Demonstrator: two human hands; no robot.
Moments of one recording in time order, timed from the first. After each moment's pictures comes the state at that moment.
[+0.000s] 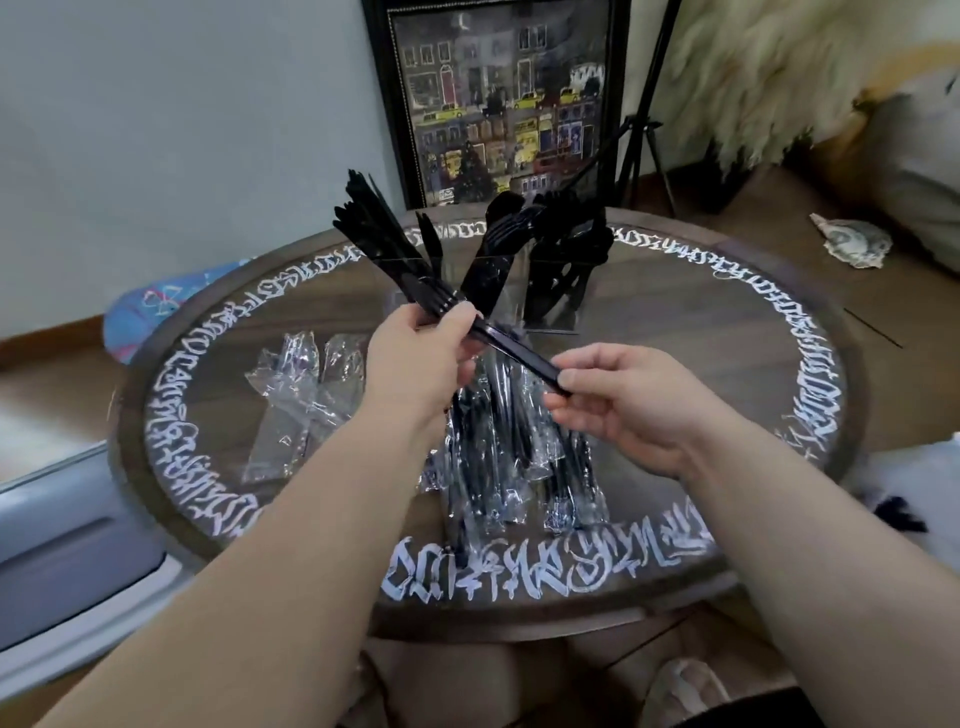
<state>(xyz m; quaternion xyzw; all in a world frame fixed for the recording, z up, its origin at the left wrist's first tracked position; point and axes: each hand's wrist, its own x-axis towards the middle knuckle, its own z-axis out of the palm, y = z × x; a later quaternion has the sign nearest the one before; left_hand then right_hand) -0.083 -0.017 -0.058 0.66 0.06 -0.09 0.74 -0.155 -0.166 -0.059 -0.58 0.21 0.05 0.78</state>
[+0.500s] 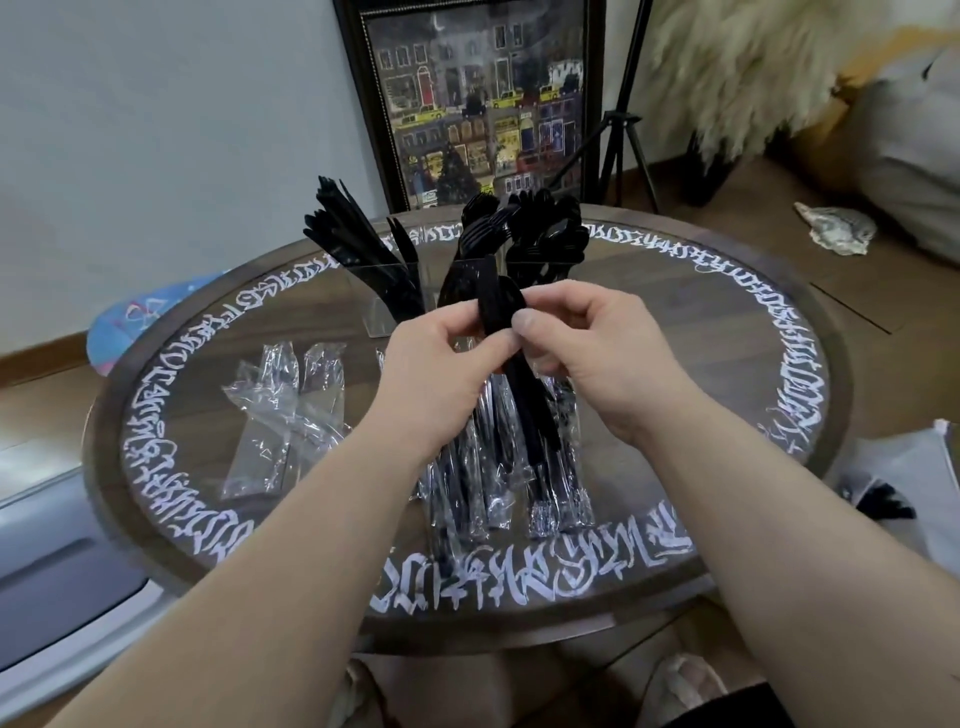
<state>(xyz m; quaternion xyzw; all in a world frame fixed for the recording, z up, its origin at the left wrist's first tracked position) -0.097 -0.025 -0.054 0.75 -0.19 -0.07 0.63 -0.140 -0.161 -0.045 -0.72 0.09 -0.12 0.68</state>
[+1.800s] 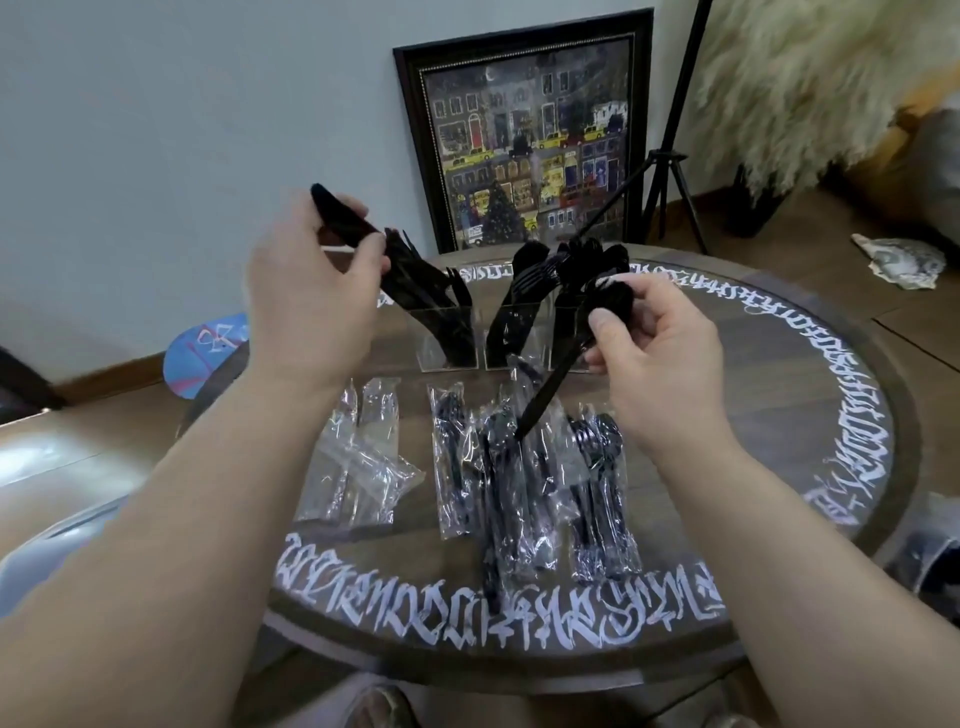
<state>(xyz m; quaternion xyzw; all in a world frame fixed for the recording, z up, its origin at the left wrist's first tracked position) -0.042 0.041 0.025 0.82 -0.14 0.26 0.48 -0.129 -0.155 -0.033 -0.75 0.11 -0.29 0.58</state>
